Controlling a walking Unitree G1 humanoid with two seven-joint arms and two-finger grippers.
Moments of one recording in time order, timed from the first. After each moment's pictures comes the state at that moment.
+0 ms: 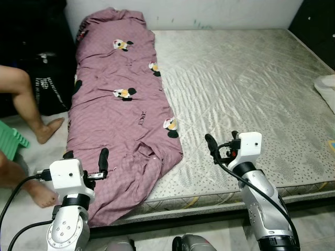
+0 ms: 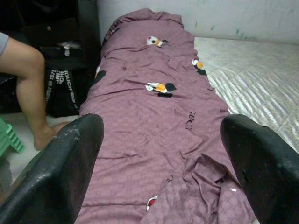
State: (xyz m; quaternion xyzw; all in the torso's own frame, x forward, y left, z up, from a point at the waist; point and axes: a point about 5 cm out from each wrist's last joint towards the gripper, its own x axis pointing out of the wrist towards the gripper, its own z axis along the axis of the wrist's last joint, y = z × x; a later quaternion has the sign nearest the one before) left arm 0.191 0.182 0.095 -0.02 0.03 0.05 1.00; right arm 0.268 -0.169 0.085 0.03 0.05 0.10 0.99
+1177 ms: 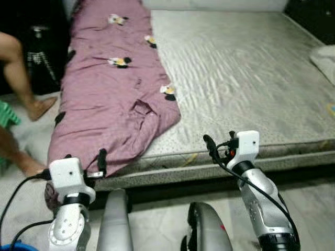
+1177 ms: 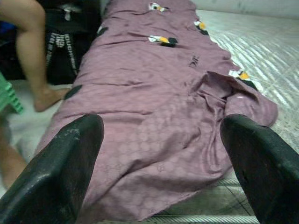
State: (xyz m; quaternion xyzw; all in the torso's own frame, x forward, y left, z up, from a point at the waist) left arm 0.193 0.182 0.092 -0.03 0.05 0.07 1.00; right arm 0.272 -0.168 0.085 0.03 0.06 0.11 0.99
